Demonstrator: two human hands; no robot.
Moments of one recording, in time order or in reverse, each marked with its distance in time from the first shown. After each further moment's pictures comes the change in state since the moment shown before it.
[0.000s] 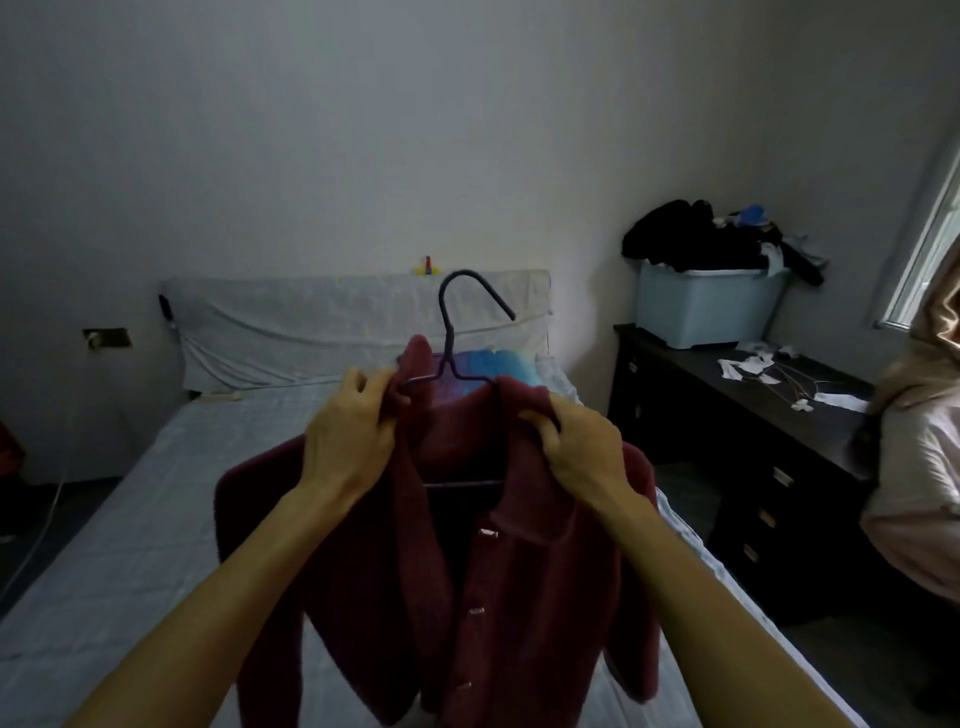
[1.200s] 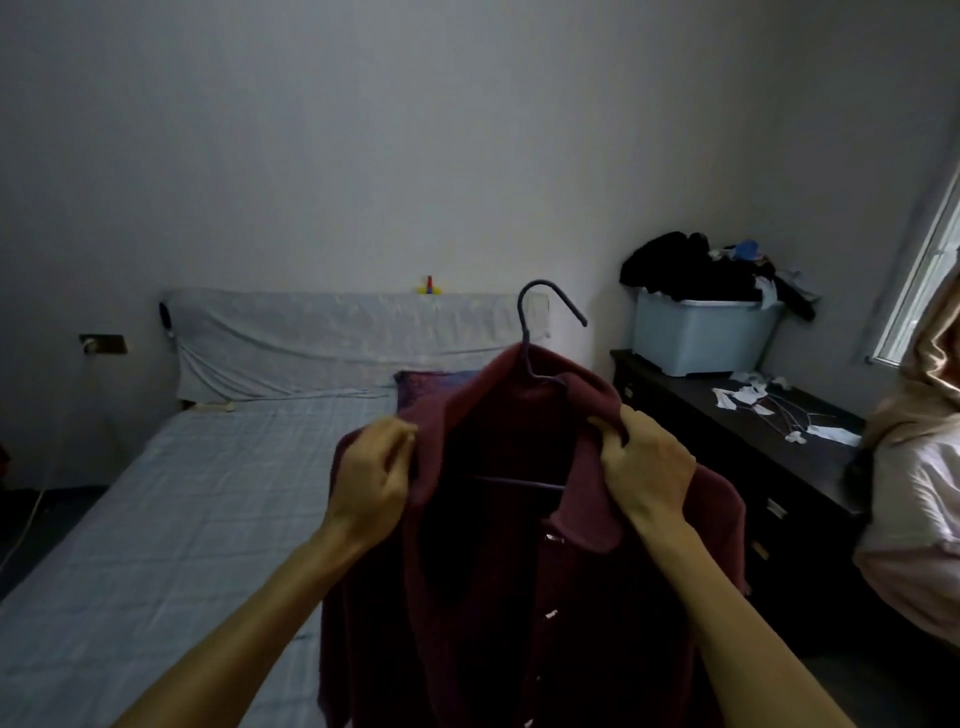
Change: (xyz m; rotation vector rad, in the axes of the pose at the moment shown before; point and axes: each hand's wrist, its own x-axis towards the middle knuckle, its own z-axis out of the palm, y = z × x) left_hand -0.018 -0.001 0.020 -0.501 0.082 0.062; right_hand 0.009 0.036 -0.025 -0.186 0.402 0.007
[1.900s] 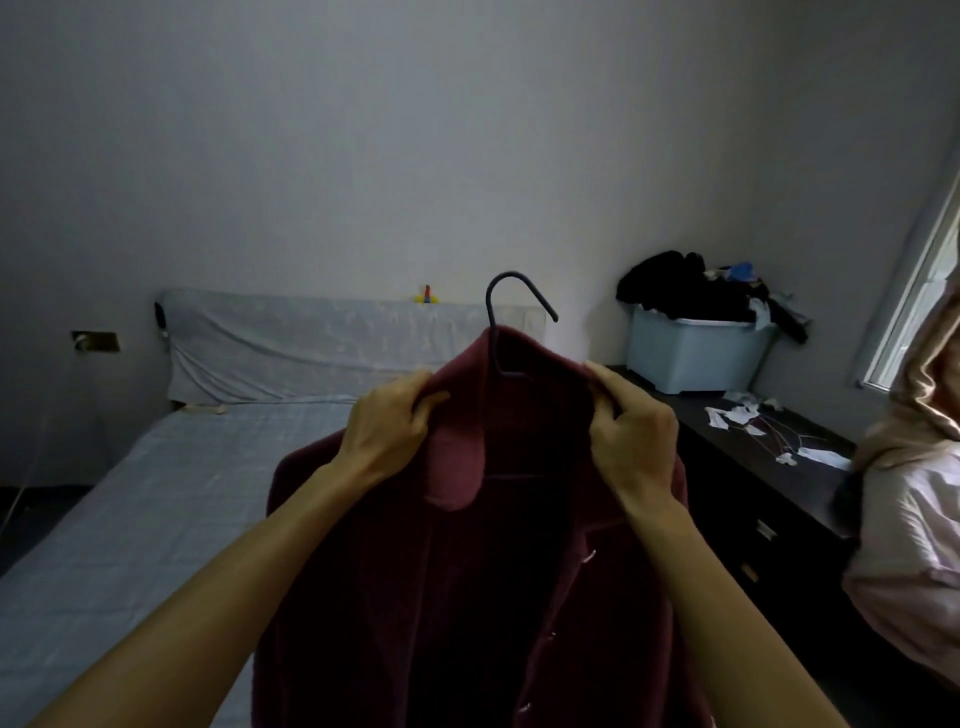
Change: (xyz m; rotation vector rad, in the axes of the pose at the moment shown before) left_hand 0.068 0.010 0.014 0.304 -0.076 0.046; right_hand 0.034 -0.033 -0.021 0.336 0.065 -0.087
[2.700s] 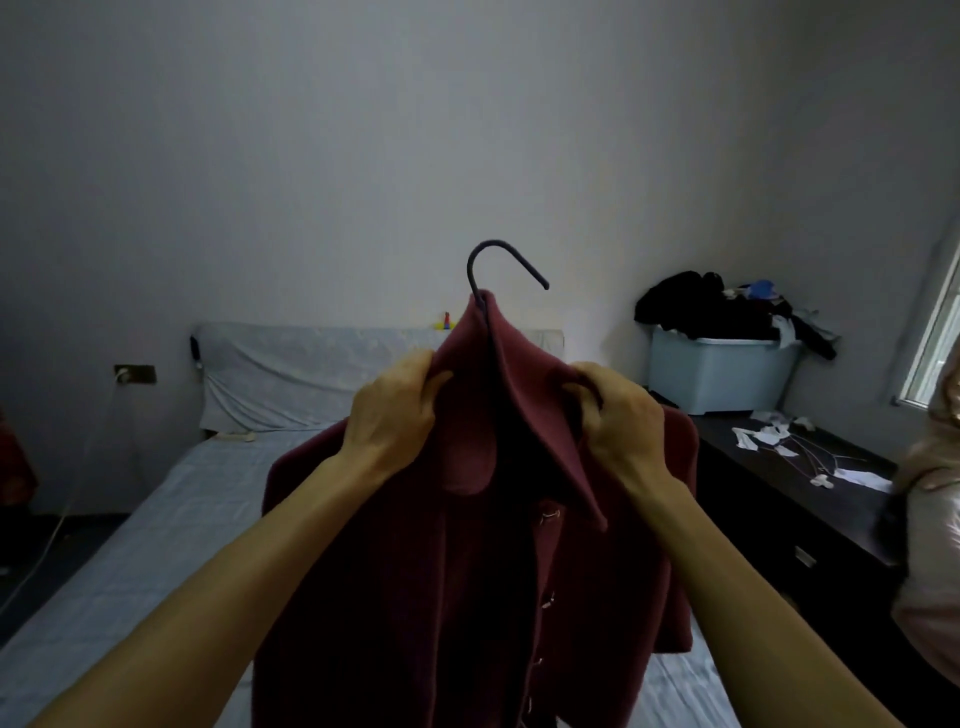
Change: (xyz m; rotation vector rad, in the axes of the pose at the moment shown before) left_hand 0.021 0.015 -0.048 0.041 0.133 0.027; right_hand 0.034 -0.016 0.022 -0.100 -0.183 -0.101
